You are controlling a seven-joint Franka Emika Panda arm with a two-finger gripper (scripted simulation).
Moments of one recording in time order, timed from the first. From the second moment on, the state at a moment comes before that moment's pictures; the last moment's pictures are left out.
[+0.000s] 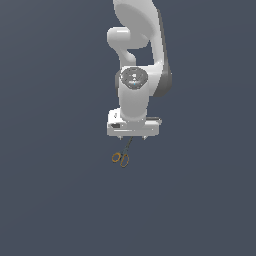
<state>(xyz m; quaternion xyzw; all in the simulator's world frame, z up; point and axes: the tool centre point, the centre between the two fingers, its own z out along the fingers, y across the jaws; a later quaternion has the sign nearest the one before) -0.010 0.020 0.148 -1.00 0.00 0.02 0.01</state>
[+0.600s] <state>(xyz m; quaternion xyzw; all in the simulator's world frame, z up) -0.005 -0.009 0.158 -1.00 0.03 0.02 0.01</state>
